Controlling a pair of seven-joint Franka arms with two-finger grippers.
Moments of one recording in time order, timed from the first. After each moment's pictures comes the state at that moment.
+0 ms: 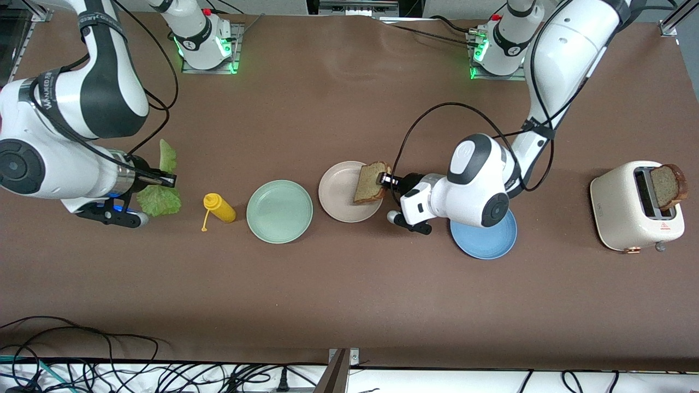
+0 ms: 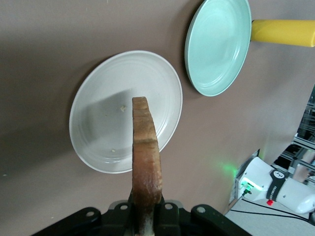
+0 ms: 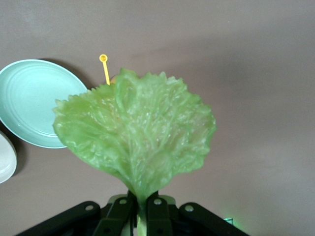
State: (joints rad) left arm -0.05 0.77 -0.50 -1.45 -0.49 1.93 -0.01; right arm 0.15 0.43 0.04 -1.35 0.02 1.46 0.40
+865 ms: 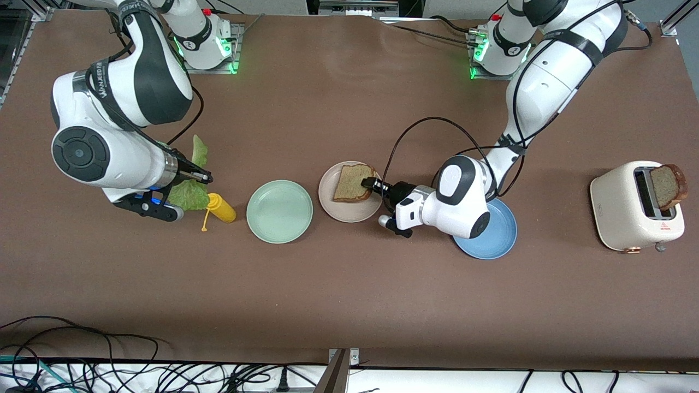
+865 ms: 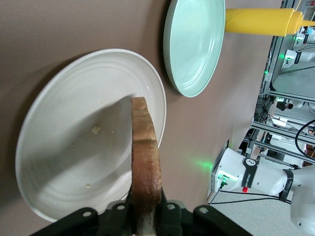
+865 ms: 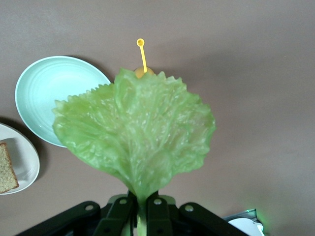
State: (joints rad) left arm -0.06 0.91 -0.50 -1.45 -0.67 2.00 0.27; right arm 0.25 0.43 0.04 -1.35 0.02 1.48 0.58
